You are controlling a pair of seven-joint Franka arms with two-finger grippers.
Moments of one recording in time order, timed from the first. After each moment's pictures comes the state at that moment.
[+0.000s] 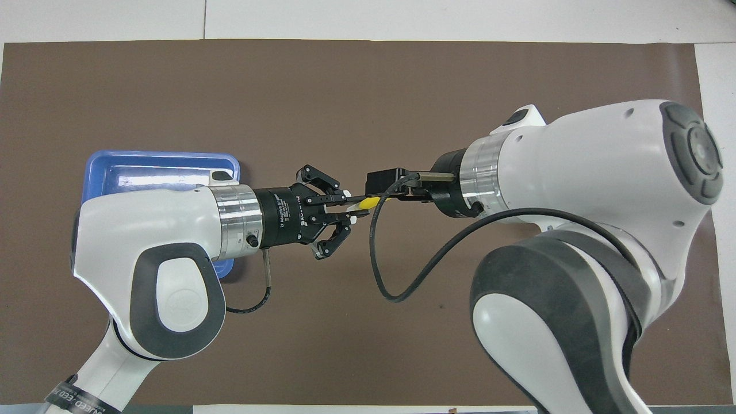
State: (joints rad) left arm -0.23 -0.09 -0.34 -2.11 -1.15 2.37 -1.59; right arm 0.44 0.00 0.01 -1.79 0.50 2.06 0.31
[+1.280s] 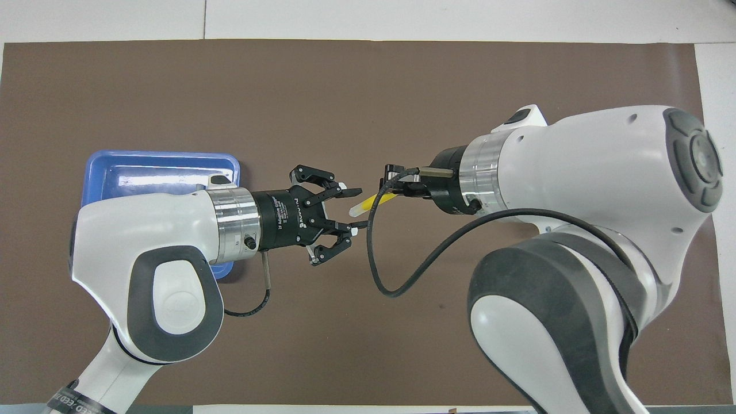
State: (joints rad) left arm -0.23 -0.10 -0.34 -2.13 -1.18 2.37 -1.59; right arm 0.44 0.00 0.00 -1.79 0.51 2.10 0.34
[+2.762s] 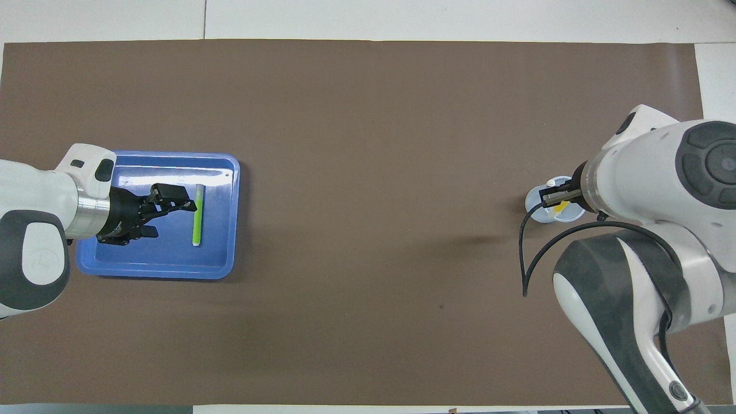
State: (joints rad) left arm 0.23 -0.09 -0.32 -2.21 -0.32 2.10 -0.28; right arm 0.21 -0.09 -0.01 -2.01 -0.19 1.97 0.05
